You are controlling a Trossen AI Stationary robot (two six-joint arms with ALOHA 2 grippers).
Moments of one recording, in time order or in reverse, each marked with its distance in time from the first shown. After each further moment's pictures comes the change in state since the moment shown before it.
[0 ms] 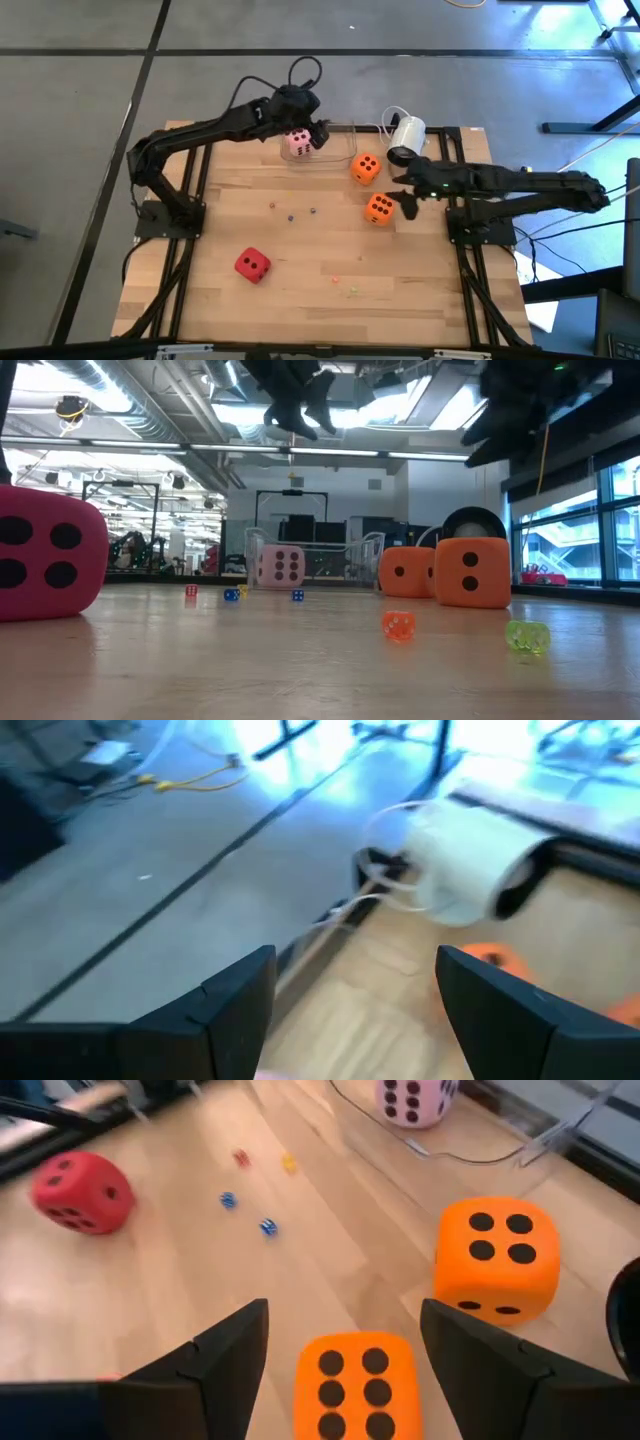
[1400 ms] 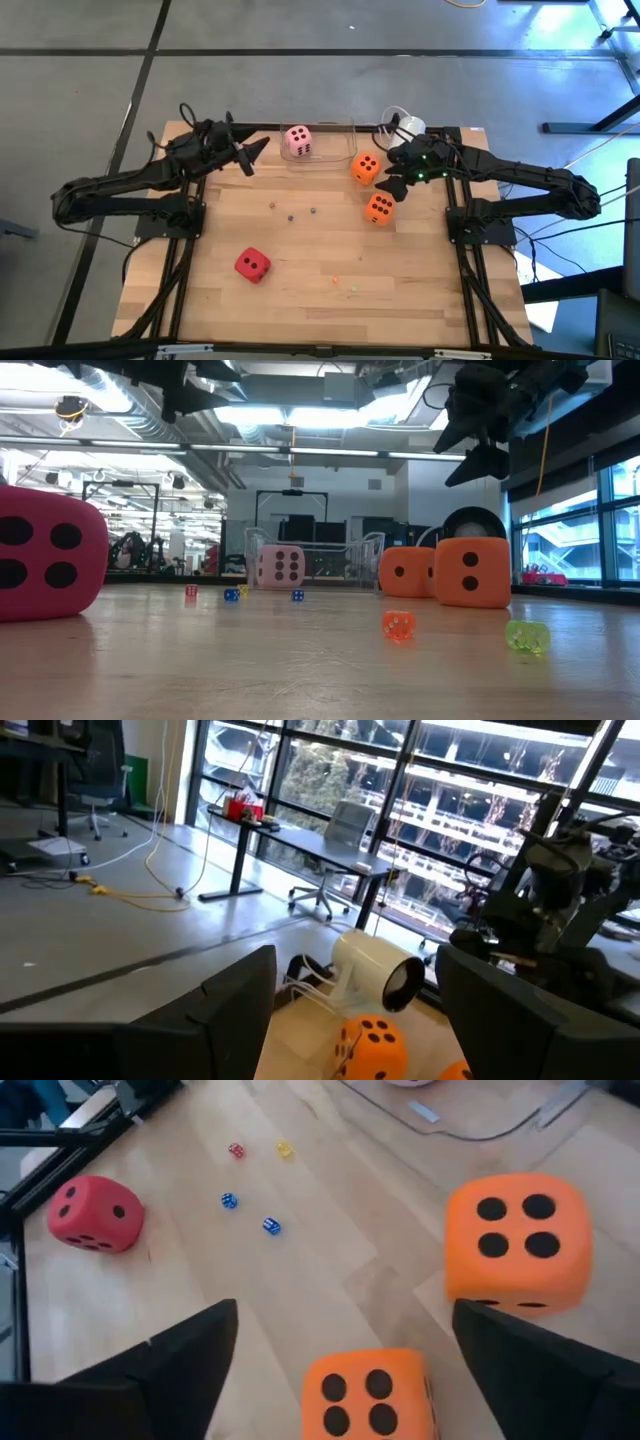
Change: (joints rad) left arm -0.063 -0.890 -0.950 0.605 -0.013 -0.212; right arm -0.274 0.162 0.094 -0.008 -0.325 -0.014
